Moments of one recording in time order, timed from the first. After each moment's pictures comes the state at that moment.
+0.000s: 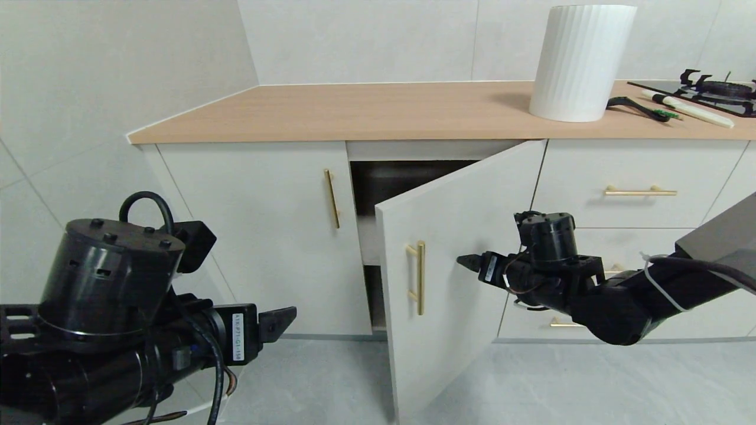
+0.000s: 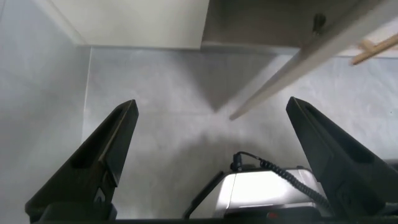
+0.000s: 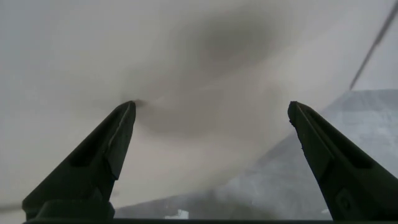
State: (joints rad) left arm -0.62 1.37 -0.72 0.02 0.40 -0.45; right arm 0.48 2.08 -0.98 -0.67 -0.10 0.59
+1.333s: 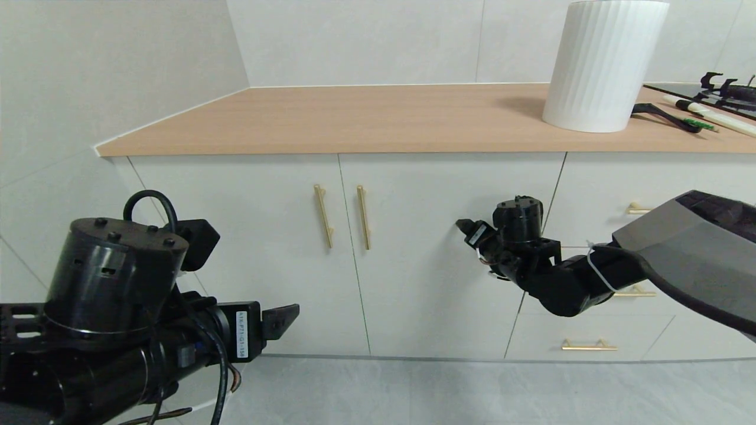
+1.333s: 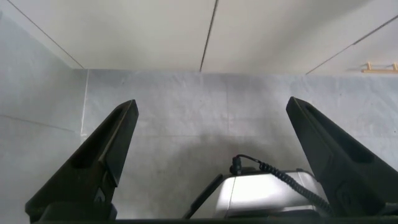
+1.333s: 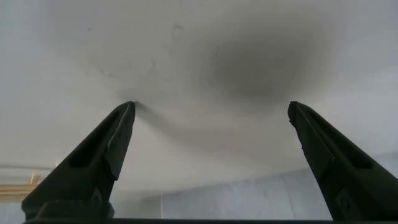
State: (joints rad) left arm -0.62 1.38 -0.72 0.00 0.40 -0.44; right arm 0.47 2.26 -1.26 -0.71 -0.32 0.83
